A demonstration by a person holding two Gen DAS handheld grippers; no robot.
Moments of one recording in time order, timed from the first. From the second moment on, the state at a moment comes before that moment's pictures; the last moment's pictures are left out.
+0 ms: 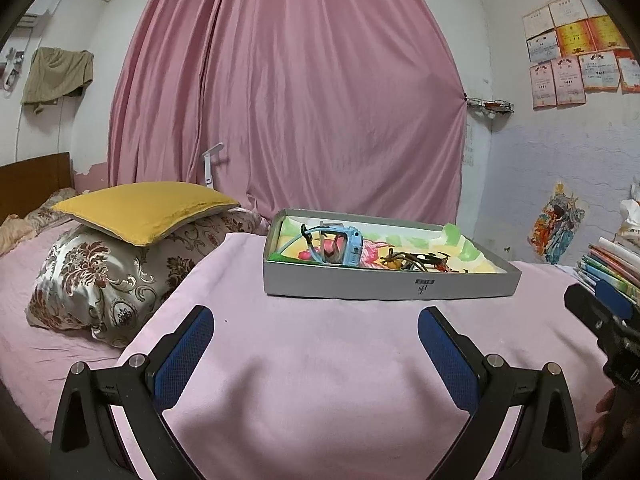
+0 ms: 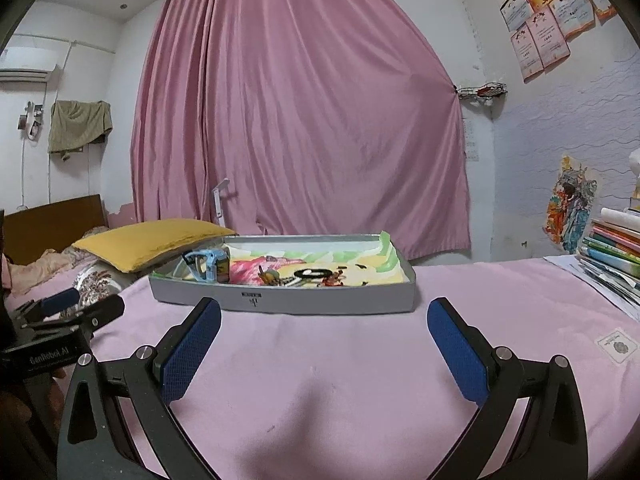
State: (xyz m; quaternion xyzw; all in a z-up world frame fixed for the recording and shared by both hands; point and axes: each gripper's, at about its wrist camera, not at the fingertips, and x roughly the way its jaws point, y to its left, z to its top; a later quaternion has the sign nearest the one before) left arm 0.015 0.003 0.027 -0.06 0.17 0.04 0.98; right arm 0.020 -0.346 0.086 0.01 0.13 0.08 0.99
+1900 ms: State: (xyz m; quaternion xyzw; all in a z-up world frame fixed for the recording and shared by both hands) left arm 0.013 0.002 0.026 -0.07 0.17 0.03 0.98; right arm 0.024 -0.340 0.080 0.00 0.15 0.09 0.99
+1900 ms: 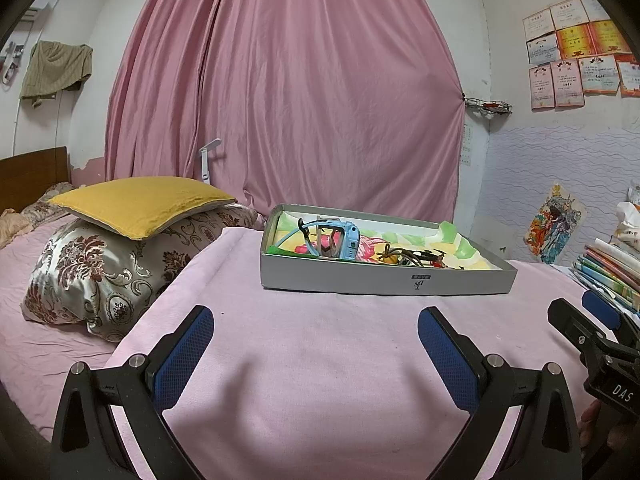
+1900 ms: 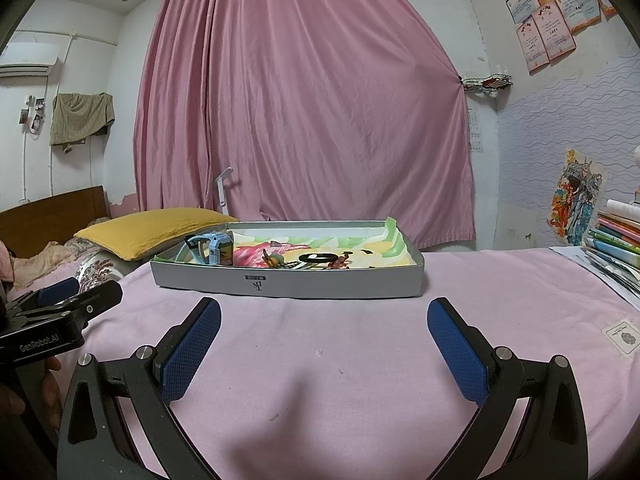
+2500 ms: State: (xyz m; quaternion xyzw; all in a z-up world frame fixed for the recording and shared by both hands) left arm 0.013 0.002 0.026 -0.07 0.17 0.03 0.98; right arm 0.025 -0.338 0.076 0.00 0.15 0.09 0.99
